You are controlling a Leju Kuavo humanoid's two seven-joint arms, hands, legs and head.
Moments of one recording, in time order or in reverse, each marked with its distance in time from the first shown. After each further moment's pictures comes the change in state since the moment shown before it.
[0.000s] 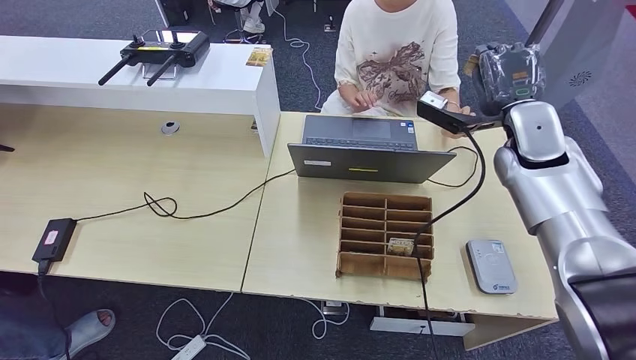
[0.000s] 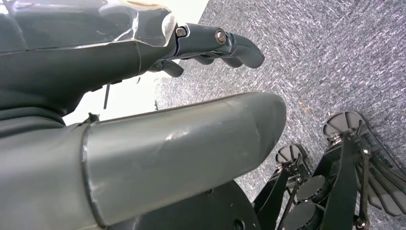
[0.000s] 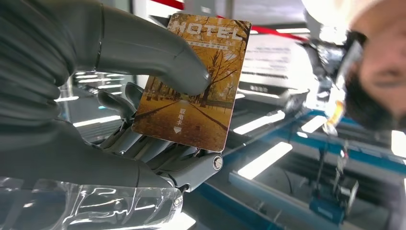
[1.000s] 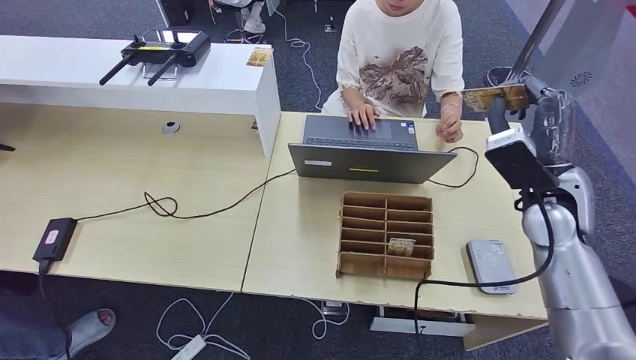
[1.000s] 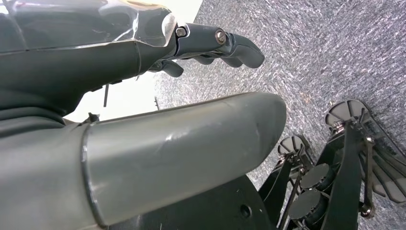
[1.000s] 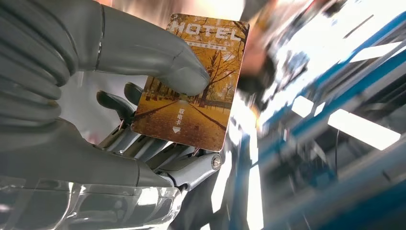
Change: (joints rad) left arm 0.000 -0.010 0.000 0.000 0.001 -0.029 -0.004; right arm 0.485 -0.092 -0.249 -0.708 -0.922 0.188 -0.361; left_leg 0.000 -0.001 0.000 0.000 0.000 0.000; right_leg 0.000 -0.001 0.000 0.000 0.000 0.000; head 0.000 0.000
